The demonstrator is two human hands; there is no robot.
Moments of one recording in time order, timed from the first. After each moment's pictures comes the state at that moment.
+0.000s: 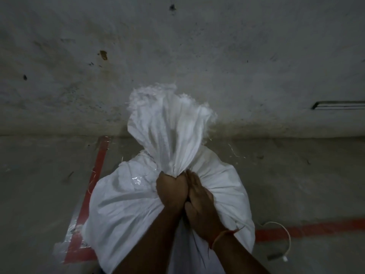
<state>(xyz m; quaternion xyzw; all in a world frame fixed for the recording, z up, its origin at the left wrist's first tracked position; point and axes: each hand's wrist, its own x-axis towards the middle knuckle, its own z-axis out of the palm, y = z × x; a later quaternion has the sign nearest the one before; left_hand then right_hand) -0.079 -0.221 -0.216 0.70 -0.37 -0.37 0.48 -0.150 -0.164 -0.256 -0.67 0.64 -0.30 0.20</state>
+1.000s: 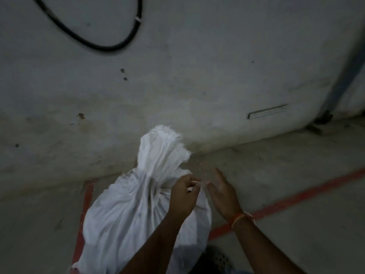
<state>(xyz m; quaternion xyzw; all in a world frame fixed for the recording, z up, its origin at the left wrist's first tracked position) -0.152 -0.075 -0.101 0.42 -0.72 -0.43 0.35 -0.283 -0.012 -0.107 -0.48 0.72 -0.45 0.21</state>
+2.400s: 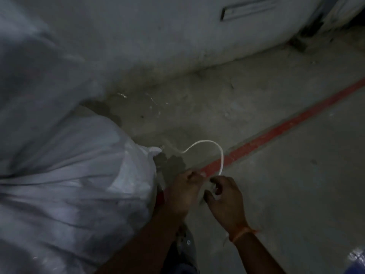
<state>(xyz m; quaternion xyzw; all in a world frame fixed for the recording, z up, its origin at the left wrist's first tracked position) -0.355 -0.075 -0.363 0.48 -0.56 -0.66 0.13 -0.439 0.029 -0.384 -0.36 0.86 -0.33 0.15</state>
